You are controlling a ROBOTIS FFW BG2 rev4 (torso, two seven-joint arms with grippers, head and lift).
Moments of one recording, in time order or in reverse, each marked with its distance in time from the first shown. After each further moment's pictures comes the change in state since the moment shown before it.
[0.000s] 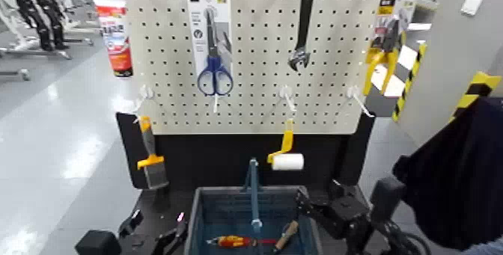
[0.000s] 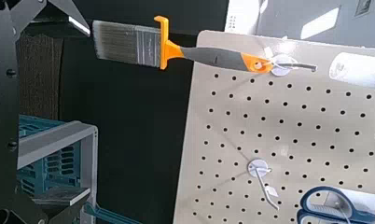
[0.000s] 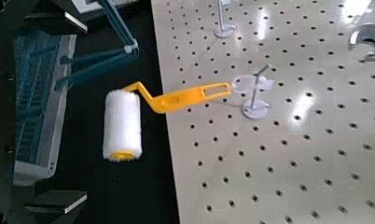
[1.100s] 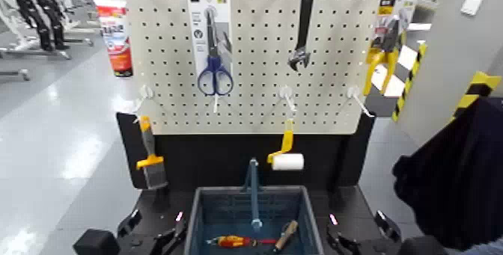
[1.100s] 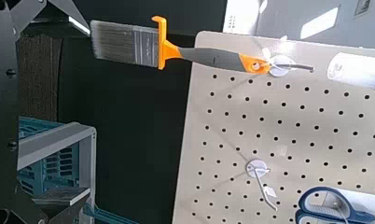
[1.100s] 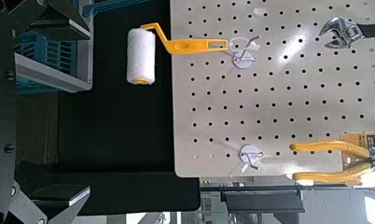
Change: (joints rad) left arm 0.002 0.005 0.004 -0.007 0.002 0.006 0.000; right arm 0.281 0.051 -0.026 -0.154 0.231 -0.241 -0.311
